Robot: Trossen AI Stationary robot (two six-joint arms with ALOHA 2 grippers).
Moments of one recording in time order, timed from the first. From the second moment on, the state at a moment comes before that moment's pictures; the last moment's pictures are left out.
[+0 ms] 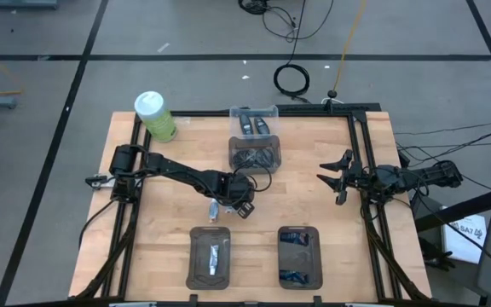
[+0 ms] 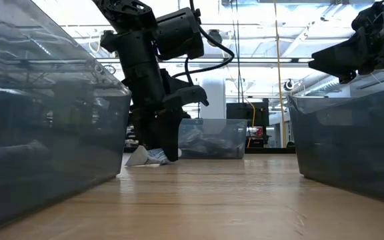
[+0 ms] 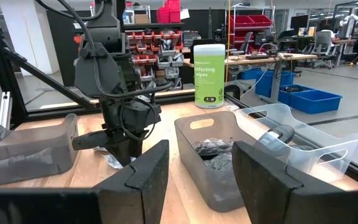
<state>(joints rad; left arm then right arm) -0.07 1.96 1.22 -0.47 -0.13 -0.81 0.20 0.00 0.07 -0.05 0.44 0.07</state>
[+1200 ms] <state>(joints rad) -0.09 1.77 1.22 -0.50 -0.12 -0.68 0.20 0.01 0.07 -0.05 0.44 0.07</state>
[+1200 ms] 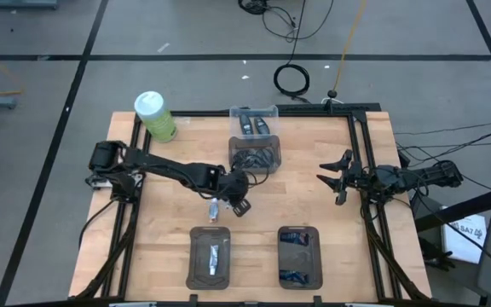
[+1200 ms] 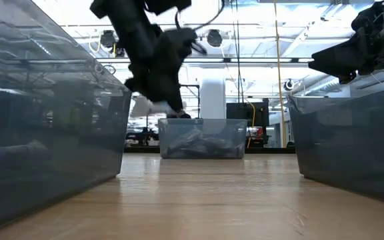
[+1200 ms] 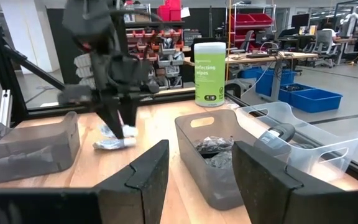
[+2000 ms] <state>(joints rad) -0.32 1.48 1.22 -0.56 -0.09 -0.63 0.20 0.01 0.07 -0.05 0.44 0.07</state>
